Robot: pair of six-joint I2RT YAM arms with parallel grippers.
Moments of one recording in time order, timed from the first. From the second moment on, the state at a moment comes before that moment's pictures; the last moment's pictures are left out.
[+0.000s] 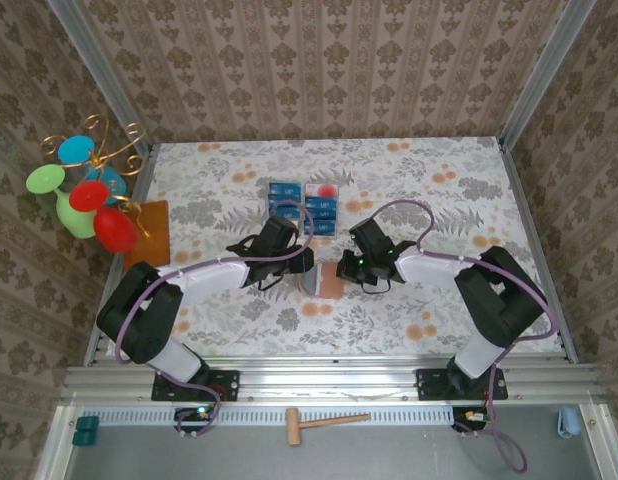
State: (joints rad) left arm -0.73 1.54 0.81 -0.12 0.10 -0.59; right arm 0.59 1.66 0.84 -0.18 -0.24 0.85
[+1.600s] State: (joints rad) left arm -0.67 1.44 0.68 -0.02 0.11 -0.62; right arm 0.59 1.73 0.84 -0.11 -0.24 0.85
